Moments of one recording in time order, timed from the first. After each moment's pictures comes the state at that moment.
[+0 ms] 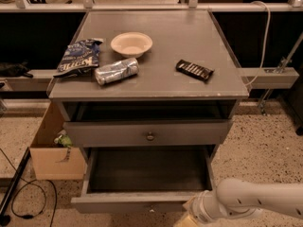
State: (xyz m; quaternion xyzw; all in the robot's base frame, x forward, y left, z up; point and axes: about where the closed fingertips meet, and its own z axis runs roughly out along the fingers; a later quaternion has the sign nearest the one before) arm 0.377 -0.126 0.406 -0.45 0.85 0.20 0.17
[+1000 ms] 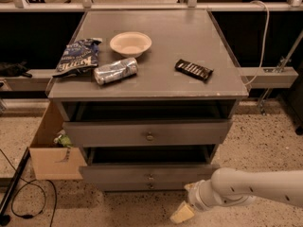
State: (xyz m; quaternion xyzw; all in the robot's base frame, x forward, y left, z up) arm 0.410 -0.120 0.407 -0.46 0.85 0.19 0.18
